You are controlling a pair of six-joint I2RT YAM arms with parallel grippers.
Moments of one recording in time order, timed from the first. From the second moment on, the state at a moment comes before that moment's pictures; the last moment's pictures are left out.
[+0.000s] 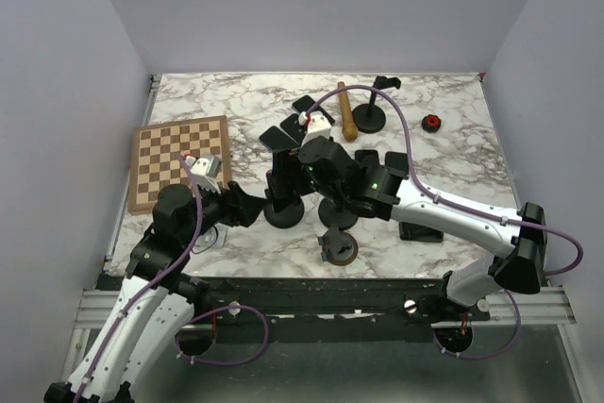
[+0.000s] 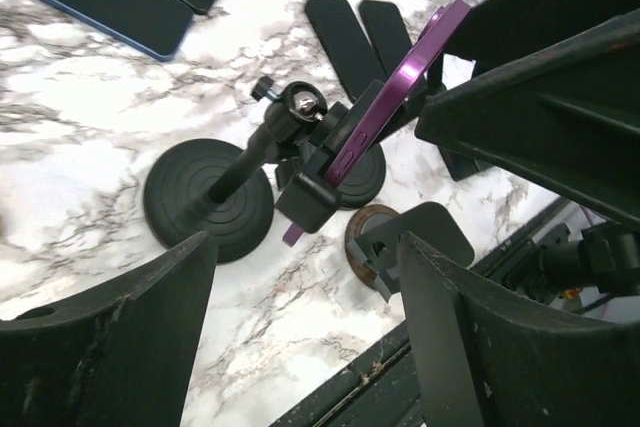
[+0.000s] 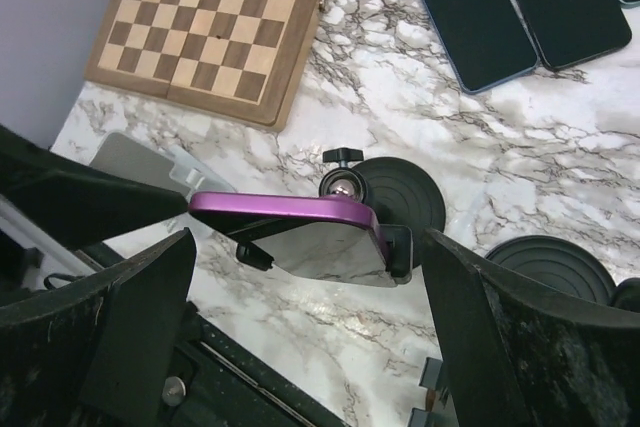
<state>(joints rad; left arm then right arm) -0.37 0.51 0.56 -0.34 0.36 -0.47 1.12 1.50 1.40 -0.42 0.38 0.55</state>
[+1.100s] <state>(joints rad) -0.37 0.34 0.61 -0.56 0.01 -0.49 1.26 1.69 1.53 -0.49 0.80 0.61</state>
